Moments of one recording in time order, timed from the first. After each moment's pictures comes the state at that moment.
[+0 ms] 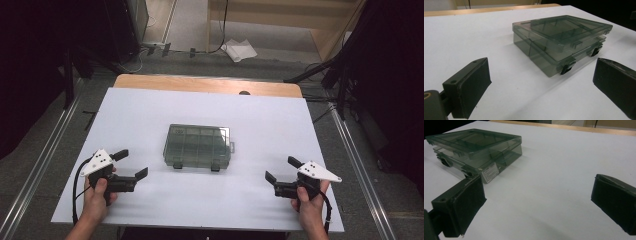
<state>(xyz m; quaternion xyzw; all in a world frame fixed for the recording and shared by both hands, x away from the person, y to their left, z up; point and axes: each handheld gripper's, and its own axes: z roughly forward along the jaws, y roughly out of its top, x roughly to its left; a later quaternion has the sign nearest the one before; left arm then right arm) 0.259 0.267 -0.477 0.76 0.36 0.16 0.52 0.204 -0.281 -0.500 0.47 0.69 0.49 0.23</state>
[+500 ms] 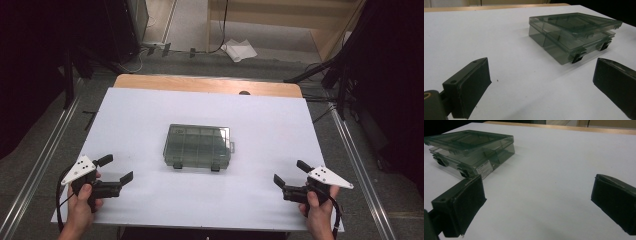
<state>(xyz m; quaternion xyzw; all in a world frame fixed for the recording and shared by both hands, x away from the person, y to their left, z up) 0.244 0.299 -0.479 0.75 0.38 0.18 0.51 0.188 -0.300 -0.498 0.49 0.68 0.49 0.24</state>
